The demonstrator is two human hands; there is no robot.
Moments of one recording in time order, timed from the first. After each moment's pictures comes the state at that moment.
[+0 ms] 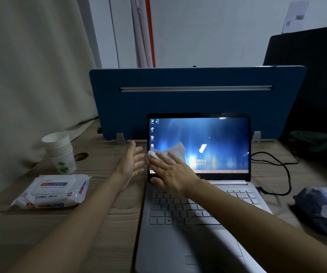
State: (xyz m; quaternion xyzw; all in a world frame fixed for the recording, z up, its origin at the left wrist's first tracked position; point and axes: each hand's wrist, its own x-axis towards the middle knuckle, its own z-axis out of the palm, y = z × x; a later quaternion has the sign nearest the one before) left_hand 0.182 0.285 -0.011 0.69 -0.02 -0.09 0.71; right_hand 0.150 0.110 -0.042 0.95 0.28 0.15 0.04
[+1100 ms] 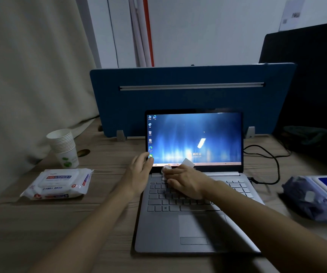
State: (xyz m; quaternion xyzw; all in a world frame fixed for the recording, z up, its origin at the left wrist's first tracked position) left_hand 0.140 0.276 -0.048 0.87 -0.15 0.09 0.46; right_hand 0.111 0.065 -0.051 0.94 0.33 0.07 -0.09
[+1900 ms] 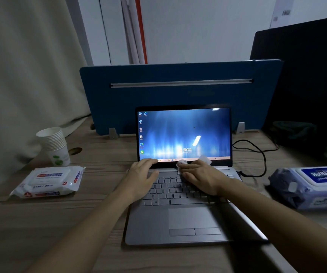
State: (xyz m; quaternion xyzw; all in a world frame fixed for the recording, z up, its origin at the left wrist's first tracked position) left_hand 0.123 0.257 -0.059 0.93 -0.24 0.09 0.27; right_hand 0.089 0.000 -0.058 0.96 0.24 0.06 -0.11
